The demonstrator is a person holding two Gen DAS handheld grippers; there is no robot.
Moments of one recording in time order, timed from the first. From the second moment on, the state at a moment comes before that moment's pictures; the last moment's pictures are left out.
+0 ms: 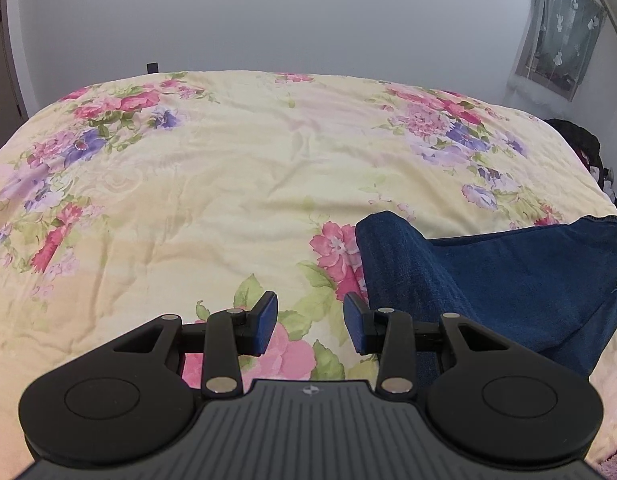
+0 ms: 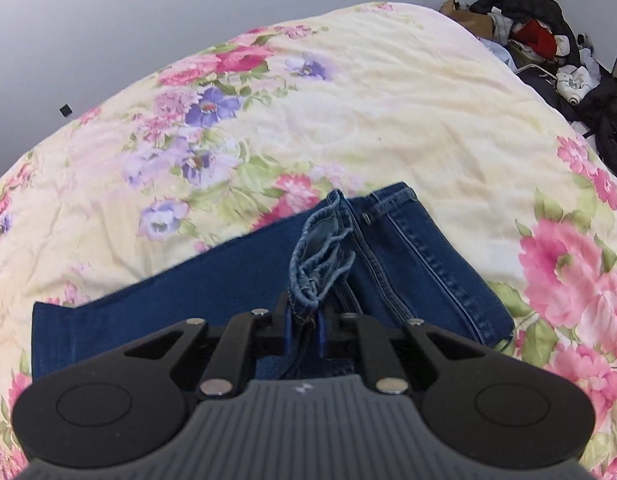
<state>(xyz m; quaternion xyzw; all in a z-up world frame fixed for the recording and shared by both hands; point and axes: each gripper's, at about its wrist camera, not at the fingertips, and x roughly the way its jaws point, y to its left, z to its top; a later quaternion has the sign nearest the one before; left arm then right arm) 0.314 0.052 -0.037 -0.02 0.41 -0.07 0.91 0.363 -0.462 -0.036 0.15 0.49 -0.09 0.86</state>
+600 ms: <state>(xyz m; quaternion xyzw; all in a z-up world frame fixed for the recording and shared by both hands) 0.338 0.028 -0.070 -0.05 0.43 -0.06 0.90 0.362 -0.466 0.090 0.15 0.33 -0.03 0.93</state>
